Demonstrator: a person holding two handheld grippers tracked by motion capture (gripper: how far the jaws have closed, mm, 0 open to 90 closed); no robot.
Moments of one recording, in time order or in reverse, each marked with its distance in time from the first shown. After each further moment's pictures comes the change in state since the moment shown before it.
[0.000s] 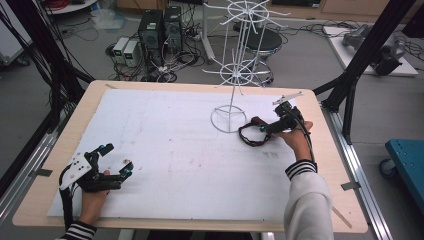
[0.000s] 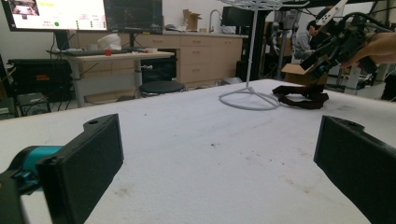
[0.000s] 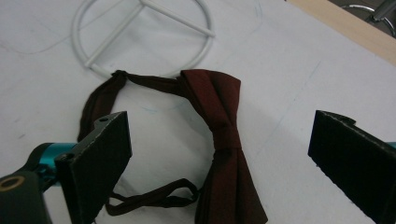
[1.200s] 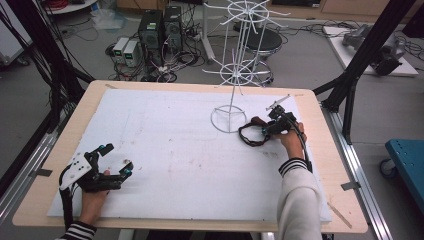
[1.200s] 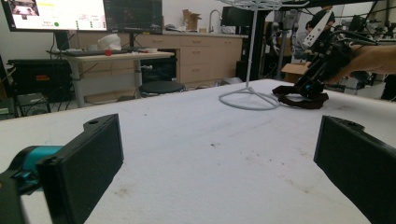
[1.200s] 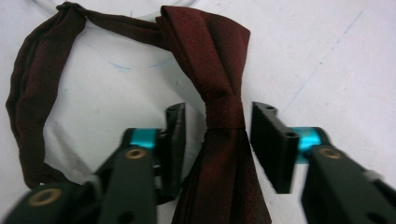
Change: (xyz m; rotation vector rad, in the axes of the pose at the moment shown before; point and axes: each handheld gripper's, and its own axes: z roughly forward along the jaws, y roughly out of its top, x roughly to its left) left arm 0.000 0.000 0.000 0.000 0.000 0.002; right arm -0.005 -0.005 0.032 0.165 0.008 -0.080
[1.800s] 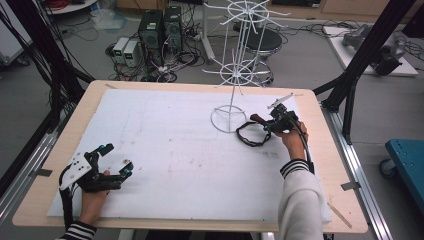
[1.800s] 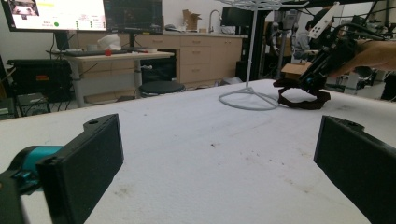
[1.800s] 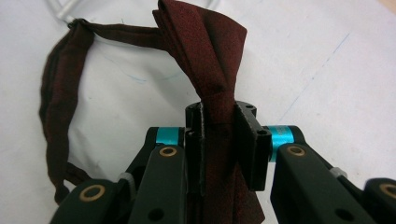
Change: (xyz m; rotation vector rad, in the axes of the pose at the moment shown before) left arm 0.000 0.000 0.000 -0.002 -0.002 0.001; right arm 0.004 0.001 -0.016 -0.054 0.009 0.002
